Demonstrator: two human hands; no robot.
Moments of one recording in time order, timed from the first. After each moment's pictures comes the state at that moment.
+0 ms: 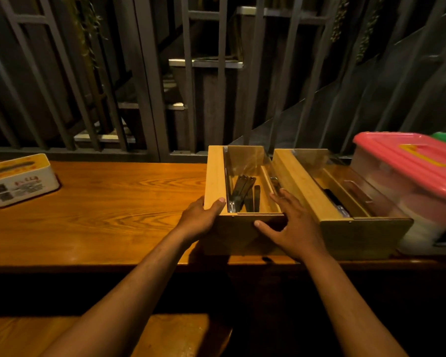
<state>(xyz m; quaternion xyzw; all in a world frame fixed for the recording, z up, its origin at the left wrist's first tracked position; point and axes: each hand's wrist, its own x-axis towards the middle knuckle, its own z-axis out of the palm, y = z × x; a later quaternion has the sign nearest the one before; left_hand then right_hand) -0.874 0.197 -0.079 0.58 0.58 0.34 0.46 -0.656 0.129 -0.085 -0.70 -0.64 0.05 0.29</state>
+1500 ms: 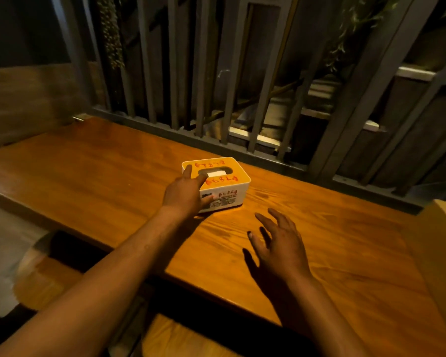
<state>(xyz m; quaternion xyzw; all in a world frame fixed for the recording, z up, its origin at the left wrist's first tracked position) -1.414 0.380 -0.115 0.66 0.73 0.16 0.00 -1.162 0.322 -0.130 -0.60 -0.77 0.09 0.22</state>
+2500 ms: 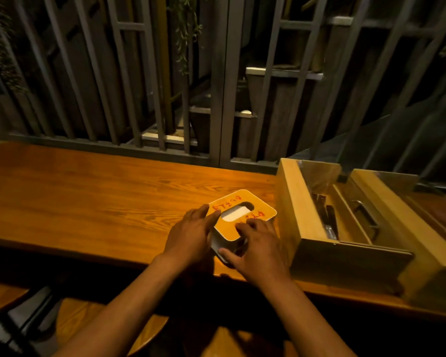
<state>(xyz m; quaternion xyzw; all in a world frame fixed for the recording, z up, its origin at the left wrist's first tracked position) -1.079 0.213 -0.101 0.78 0.62 0.11 0.03 -0.909 0.167 -0.095 -0.64 -0.74 0.04 0.20</state>
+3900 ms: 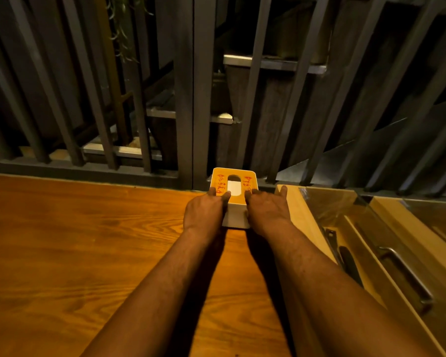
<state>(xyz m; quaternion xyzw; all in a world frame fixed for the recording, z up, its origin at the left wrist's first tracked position) -0.990 0.495 -0.115 0.79 0.59 0.12 -0.11 -0.843 0.477 -0.082 -0.70 -0.71 -0.10 -0.02</state>
